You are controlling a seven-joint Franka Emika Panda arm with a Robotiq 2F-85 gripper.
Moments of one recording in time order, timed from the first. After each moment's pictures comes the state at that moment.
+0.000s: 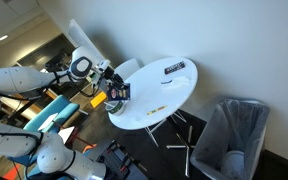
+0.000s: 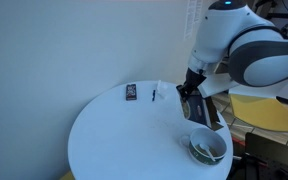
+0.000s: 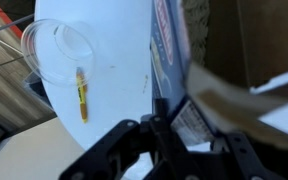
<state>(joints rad) -0.04 -0.27 0.08 -2.35 -0.26 2.27 0.81</state>
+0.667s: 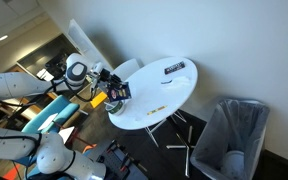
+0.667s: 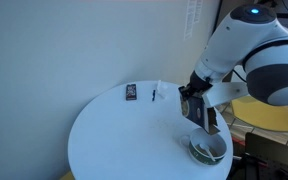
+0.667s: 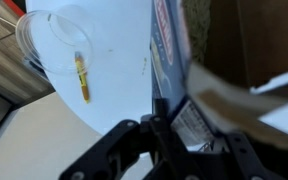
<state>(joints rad) -0.07 -0.35 0.14 -2.47 -0.43 2.40 1.01</state>
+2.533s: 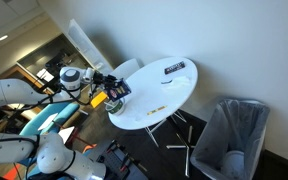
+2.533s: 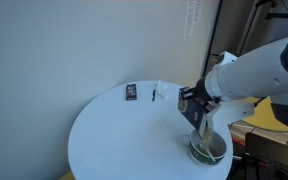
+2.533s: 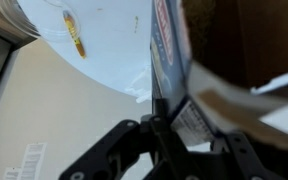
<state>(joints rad) -0.05 -0.45 0.24 -2.58 -0.91 2.48 1.49</state>
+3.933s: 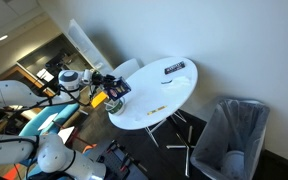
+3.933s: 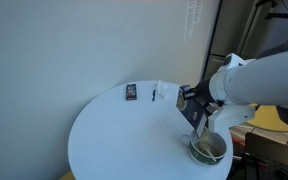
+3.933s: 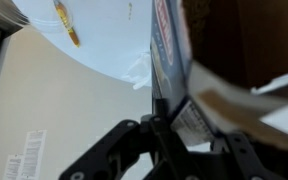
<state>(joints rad) 0.00 -0.47 0.21 -2.61 -1.05 2.48 1.64</state>
